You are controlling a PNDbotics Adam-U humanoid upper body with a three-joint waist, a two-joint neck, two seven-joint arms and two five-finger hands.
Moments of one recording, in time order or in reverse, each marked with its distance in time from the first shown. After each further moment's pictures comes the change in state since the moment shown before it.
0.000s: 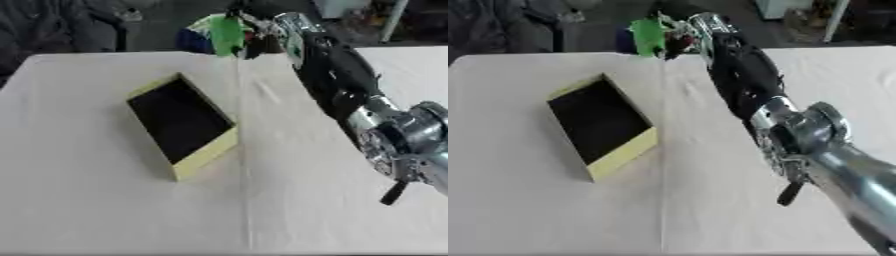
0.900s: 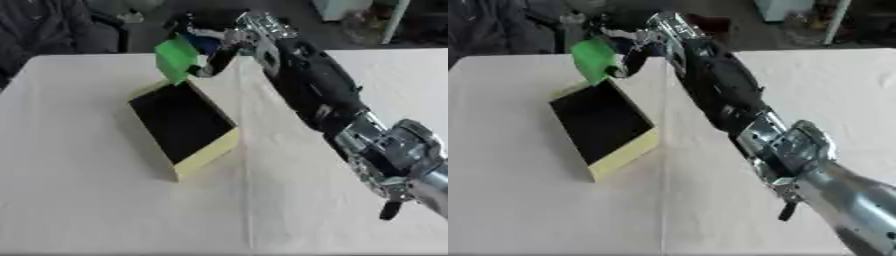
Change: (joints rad) left arm 0.002 0.000 0.000 0.000 0.000 0.001 0.001; right arm 0.069 0.068 0.123 -0.210 -0.123 -0.232 0.228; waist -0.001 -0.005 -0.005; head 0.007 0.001
